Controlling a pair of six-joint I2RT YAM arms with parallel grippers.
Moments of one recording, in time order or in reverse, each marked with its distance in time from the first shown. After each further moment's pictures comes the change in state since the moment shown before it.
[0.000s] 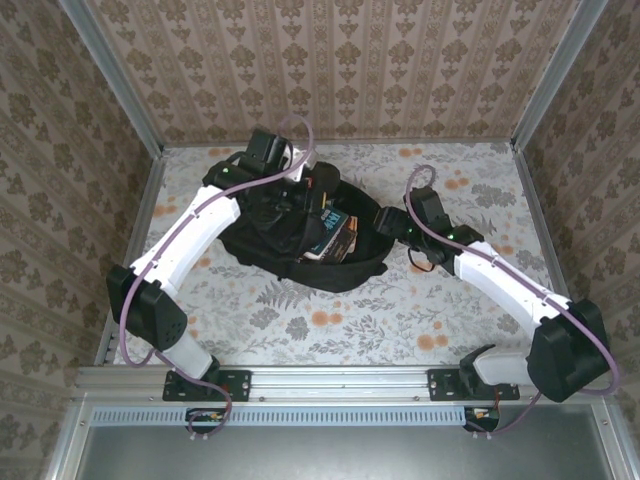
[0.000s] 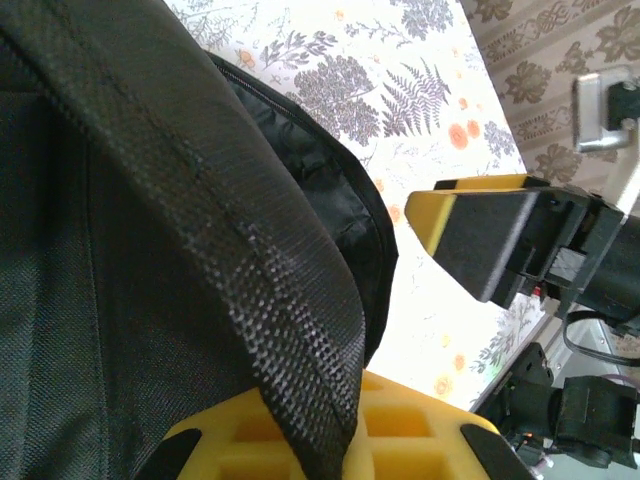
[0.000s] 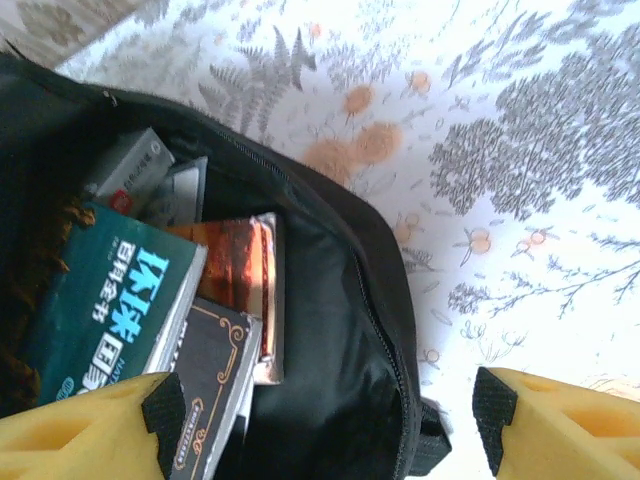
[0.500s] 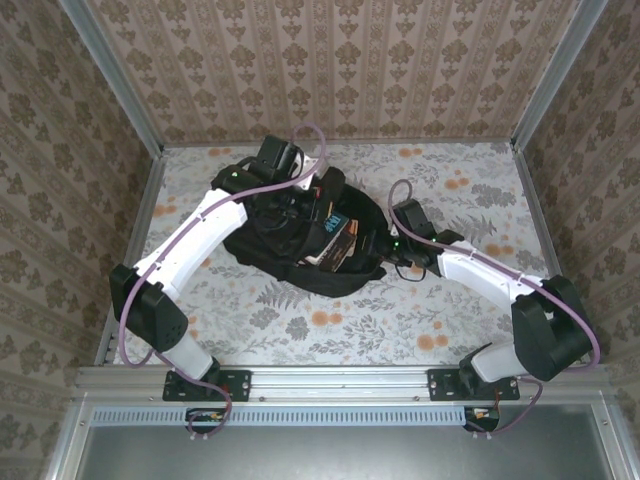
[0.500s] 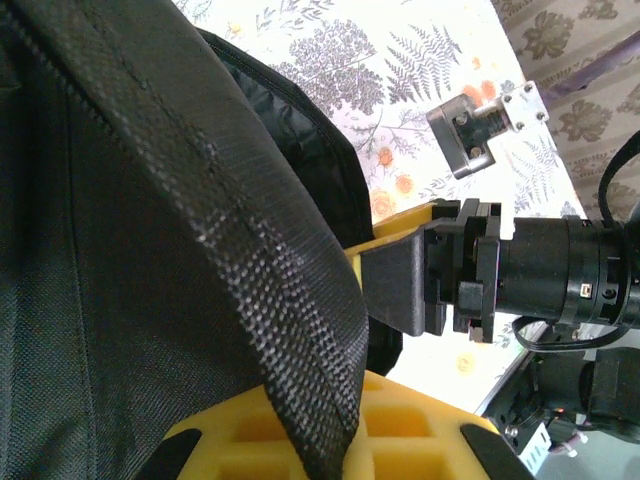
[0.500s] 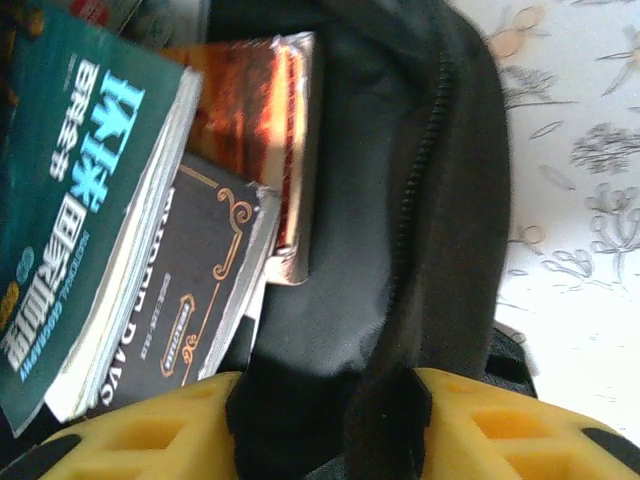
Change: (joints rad) left arm -0.060 0.000 -0.005 -0.031 -0.054 0.048; right arm 0.048 0.105 -0.072 0.063 -0.228 0.023
